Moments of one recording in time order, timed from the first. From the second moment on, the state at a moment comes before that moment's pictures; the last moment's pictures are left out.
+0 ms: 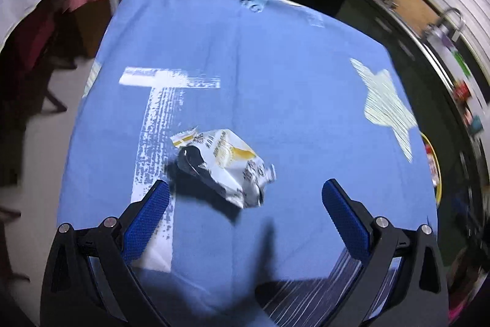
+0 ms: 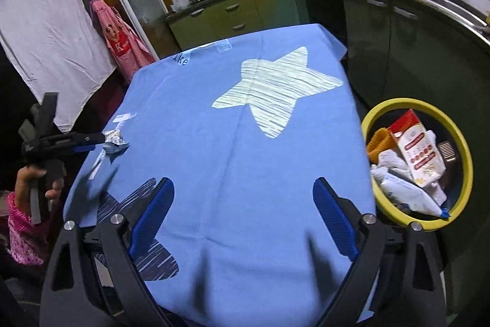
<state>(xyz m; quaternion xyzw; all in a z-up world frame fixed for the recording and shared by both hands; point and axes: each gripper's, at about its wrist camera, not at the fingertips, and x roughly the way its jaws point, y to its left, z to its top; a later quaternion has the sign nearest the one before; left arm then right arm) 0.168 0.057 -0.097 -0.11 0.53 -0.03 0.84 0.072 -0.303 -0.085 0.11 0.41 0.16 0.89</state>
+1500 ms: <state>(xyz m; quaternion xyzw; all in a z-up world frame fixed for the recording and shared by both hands) 0.197 -0.043 -0.040 -0.01 0.51 -0.15 0.85 0.047 -0.370 -0.098 0.20 0.39 0.15 0.89</state>
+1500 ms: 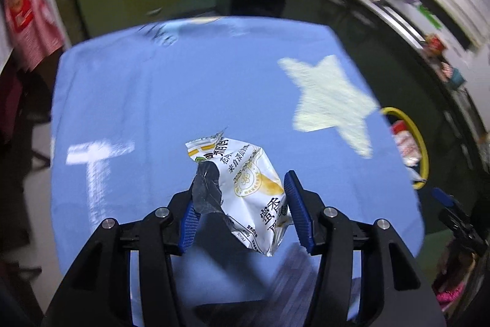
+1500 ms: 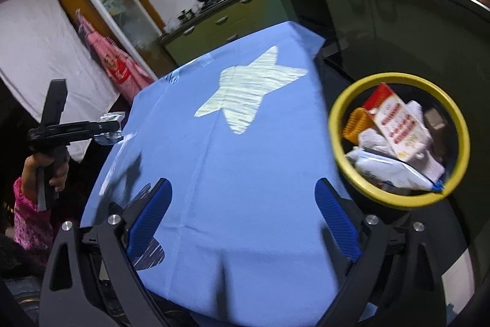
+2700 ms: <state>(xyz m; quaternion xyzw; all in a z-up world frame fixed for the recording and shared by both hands) 0.257 -0.452 -0.137 0.09 0.56 -0.43 0.70 -0.048 -0.497 -0.098 0.28 0.33 0.01 0.90</state>
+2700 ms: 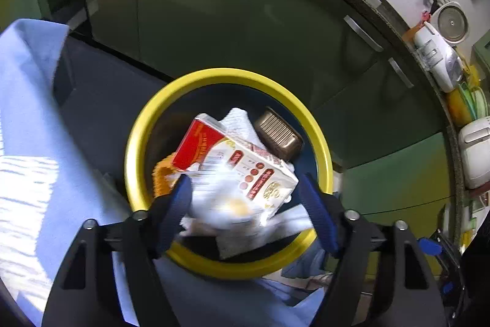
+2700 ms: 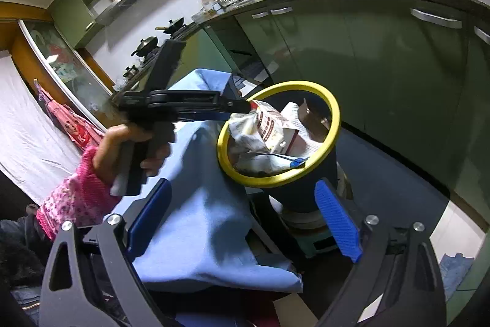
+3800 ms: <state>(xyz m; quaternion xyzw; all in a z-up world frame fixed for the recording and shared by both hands) 0.026 -0.014 0.010 0.00 0.31 -0.08 0.95 -0.033 -0.346 -0.021 0.11 0.31 -0.02 0.94</state>
